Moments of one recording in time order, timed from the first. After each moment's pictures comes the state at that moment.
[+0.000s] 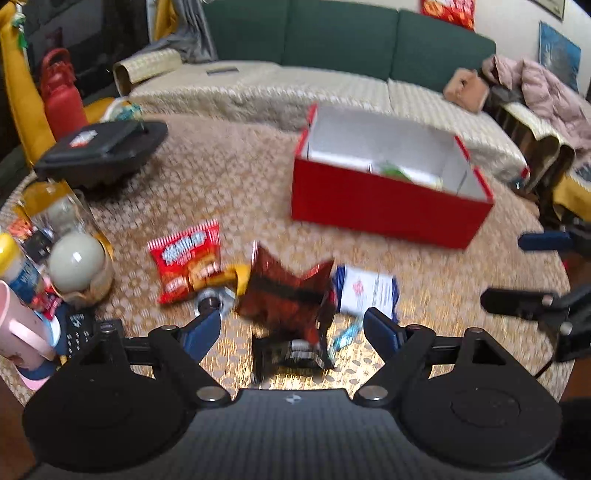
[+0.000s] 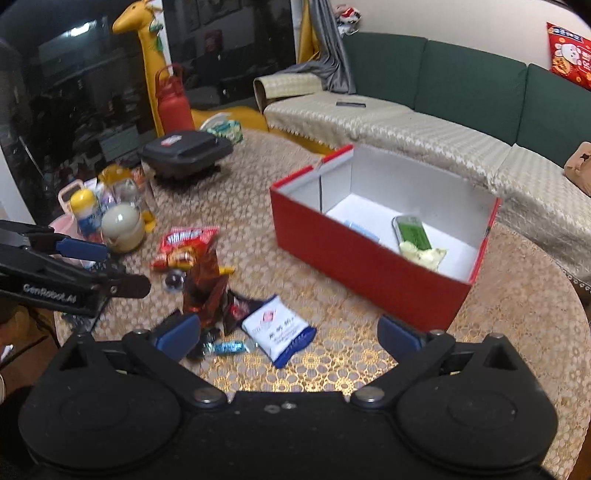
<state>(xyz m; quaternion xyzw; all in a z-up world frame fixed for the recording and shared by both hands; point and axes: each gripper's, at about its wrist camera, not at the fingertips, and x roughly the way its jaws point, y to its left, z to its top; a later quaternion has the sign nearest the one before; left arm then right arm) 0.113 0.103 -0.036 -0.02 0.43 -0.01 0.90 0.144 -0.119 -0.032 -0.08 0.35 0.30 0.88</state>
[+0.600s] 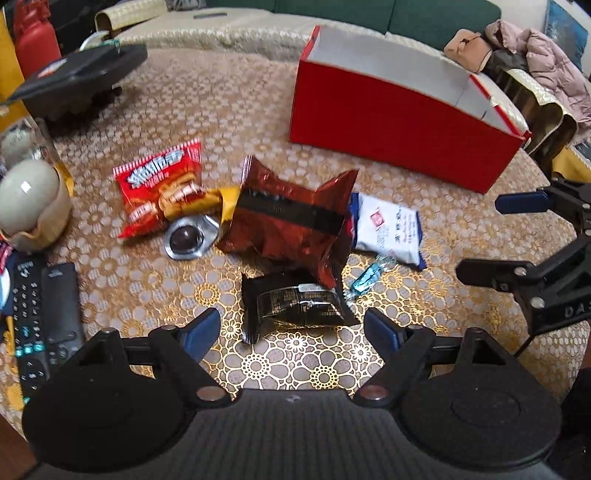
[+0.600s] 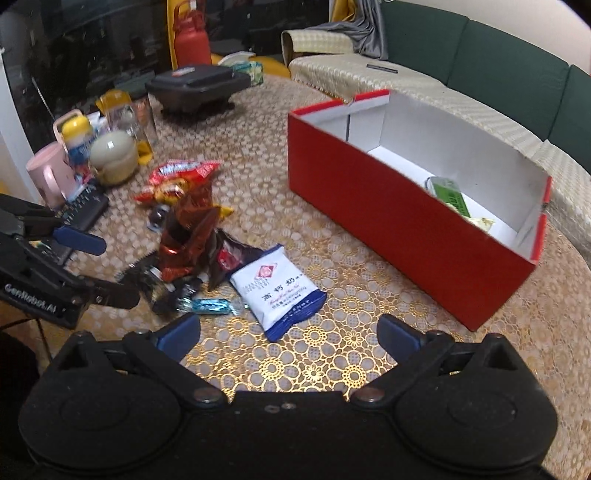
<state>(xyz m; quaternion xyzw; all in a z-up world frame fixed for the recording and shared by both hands) 0.131 0.114 -0.112 -0.04 0.49 -0.03 0.87 0.174 -0.088 -0.095 -0.14 0.39 0.32 0.85</state>
